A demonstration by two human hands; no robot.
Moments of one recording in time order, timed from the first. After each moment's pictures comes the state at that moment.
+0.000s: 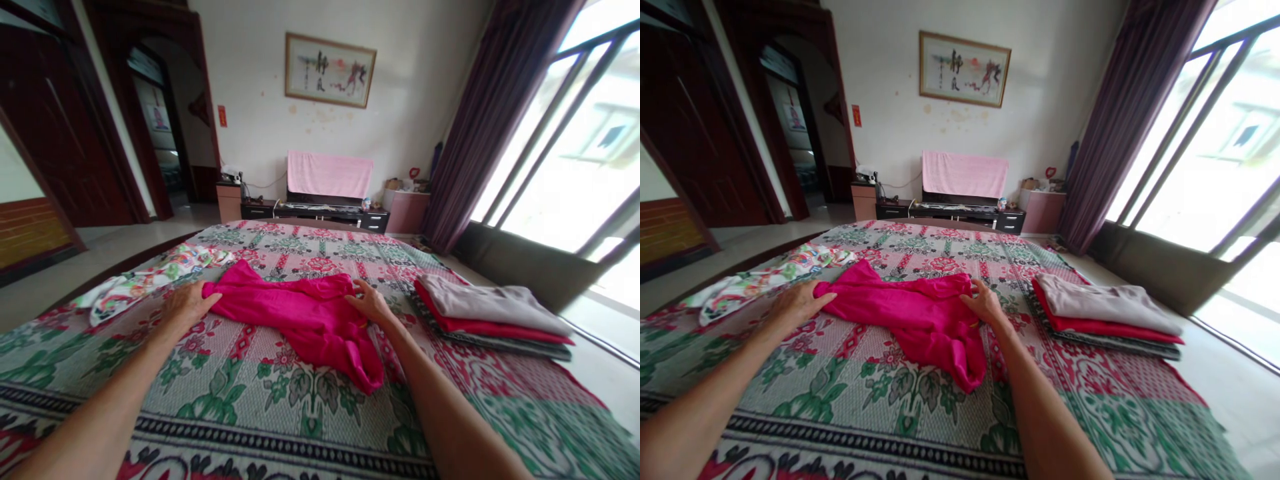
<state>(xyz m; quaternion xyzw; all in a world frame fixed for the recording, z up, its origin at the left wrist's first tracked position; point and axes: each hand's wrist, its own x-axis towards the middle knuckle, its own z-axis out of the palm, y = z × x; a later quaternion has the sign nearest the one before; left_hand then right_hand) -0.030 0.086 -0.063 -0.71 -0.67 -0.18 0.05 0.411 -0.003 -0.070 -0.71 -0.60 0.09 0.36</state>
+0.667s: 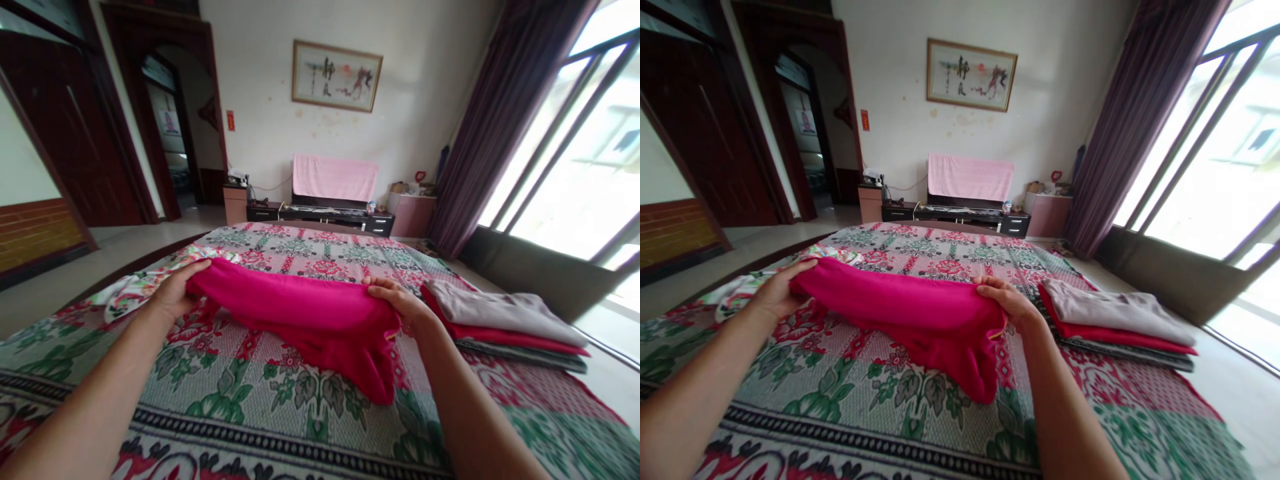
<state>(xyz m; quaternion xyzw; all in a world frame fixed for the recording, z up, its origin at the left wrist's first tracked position) -0.016 0.061 0.006 -0.40 -0.42 -0.63 -0.52 0.411 -0.042 0.002 -0.49 -0.47 0.51 0.53</state>
